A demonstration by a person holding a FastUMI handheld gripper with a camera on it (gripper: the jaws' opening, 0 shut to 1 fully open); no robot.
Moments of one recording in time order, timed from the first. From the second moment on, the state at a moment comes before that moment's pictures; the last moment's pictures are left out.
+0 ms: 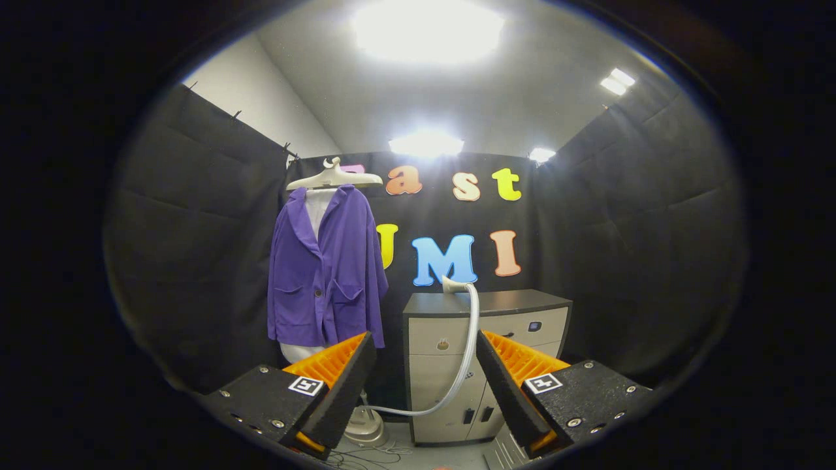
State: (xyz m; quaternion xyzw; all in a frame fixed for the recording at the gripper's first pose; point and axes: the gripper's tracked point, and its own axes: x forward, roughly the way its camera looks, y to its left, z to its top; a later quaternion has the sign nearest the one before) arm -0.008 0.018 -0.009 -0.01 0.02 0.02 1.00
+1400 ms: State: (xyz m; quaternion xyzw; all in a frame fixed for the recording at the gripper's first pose) arm 0.093 -0.036 0.064 0.01 -0.03 0.02 1.00
